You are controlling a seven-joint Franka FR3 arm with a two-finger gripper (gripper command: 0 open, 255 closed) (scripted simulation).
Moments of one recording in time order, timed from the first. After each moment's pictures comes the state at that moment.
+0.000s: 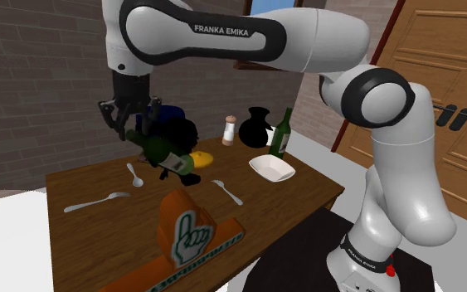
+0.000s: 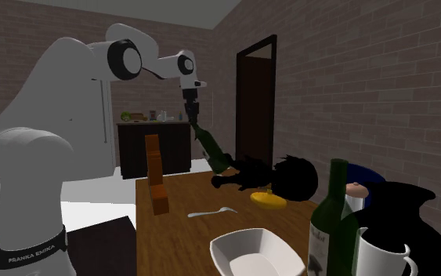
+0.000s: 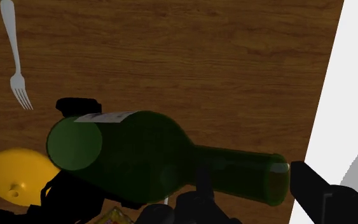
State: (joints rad) arm 0.50 0.51 0.09 -1.13 -0.10 1.71 0.69
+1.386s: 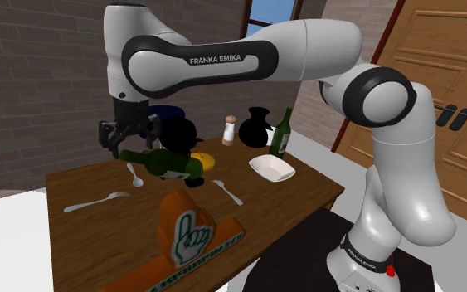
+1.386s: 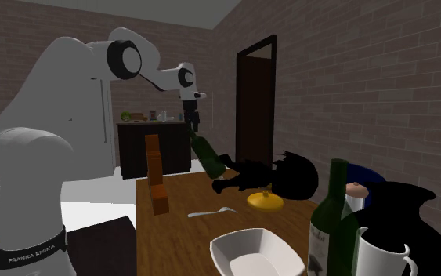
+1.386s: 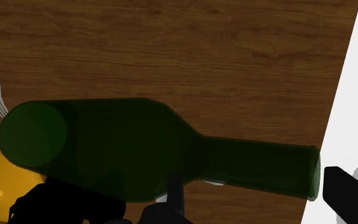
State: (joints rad) arm 0.49 0.50 0.09 -1.29 -0.10 1.86 0.70
